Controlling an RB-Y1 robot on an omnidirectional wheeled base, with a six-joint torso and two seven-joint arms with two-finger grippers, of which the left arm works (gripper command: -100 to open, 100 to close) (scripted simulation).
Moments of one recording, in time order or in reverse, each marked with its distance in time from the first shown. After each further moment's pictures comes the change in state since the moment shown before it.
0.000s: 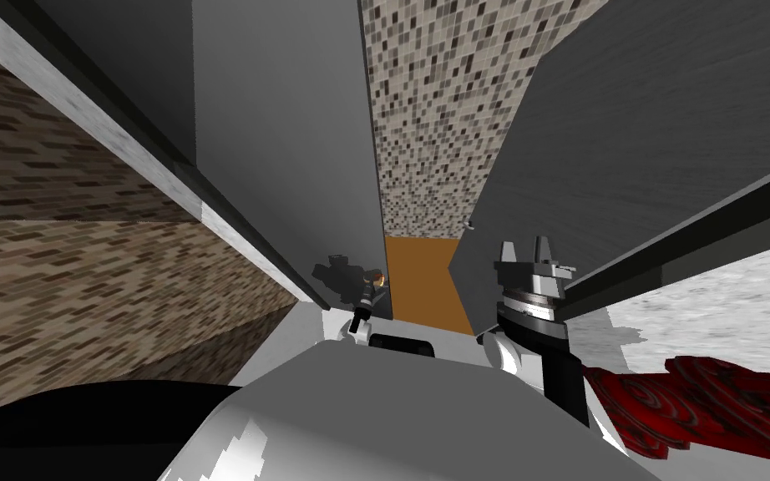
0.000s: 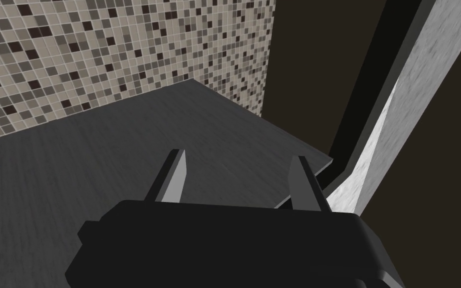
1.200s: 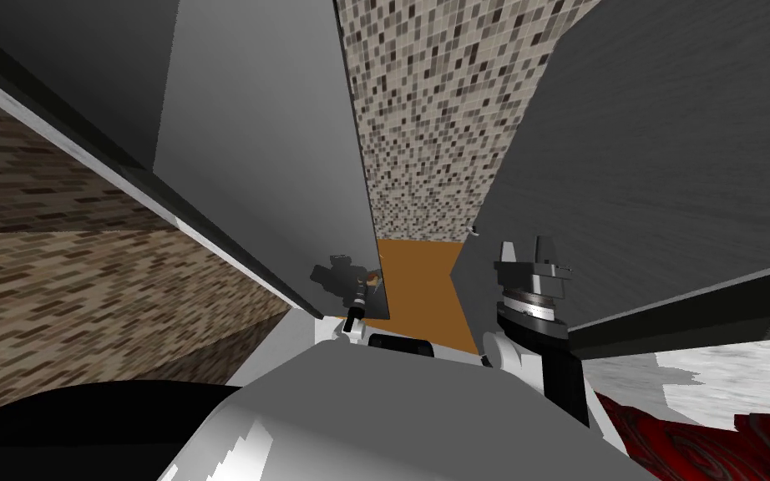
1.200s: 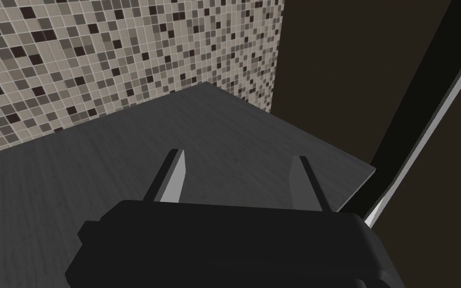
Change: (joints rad) arm 0.002 0.042 0.054 0.005 0.030 0.010 -0.014
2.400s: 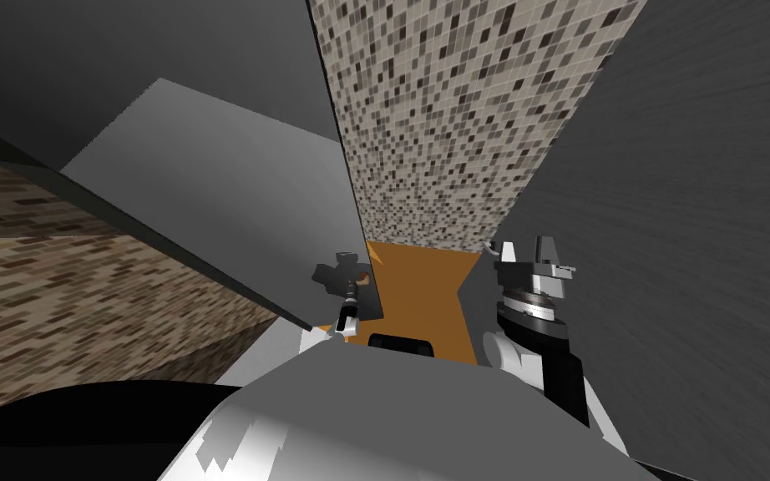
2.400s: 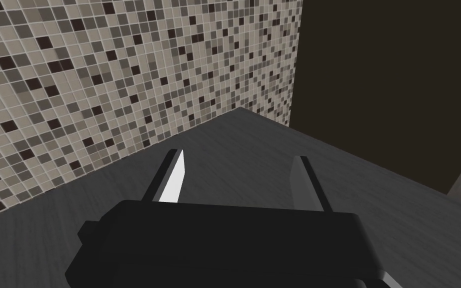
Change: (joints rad) arm 0.001 0.019 0.133 -0.005 0.069 0.019 -0.039
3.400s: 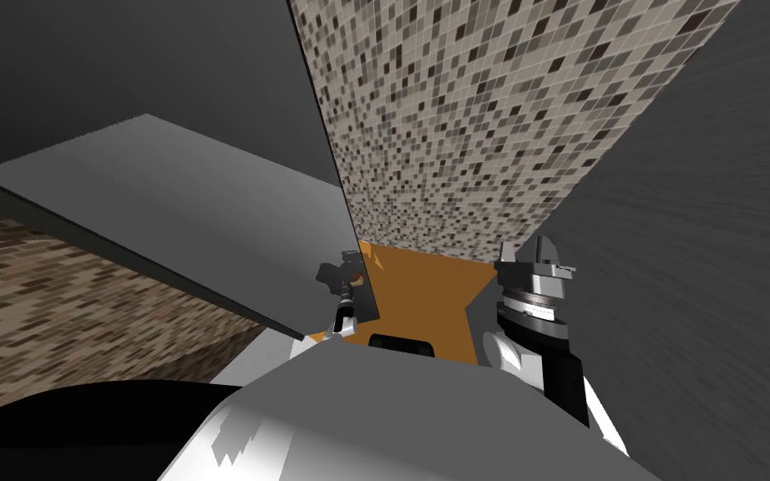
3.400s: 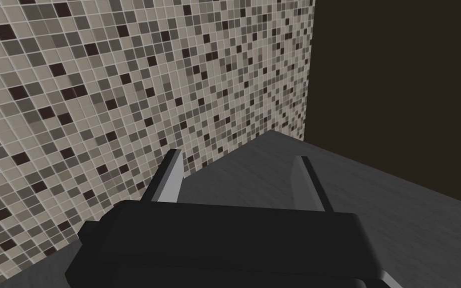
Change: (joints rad) arm -0.005 -0.011 0.095 0.020 0.048 -0.013 -0.022
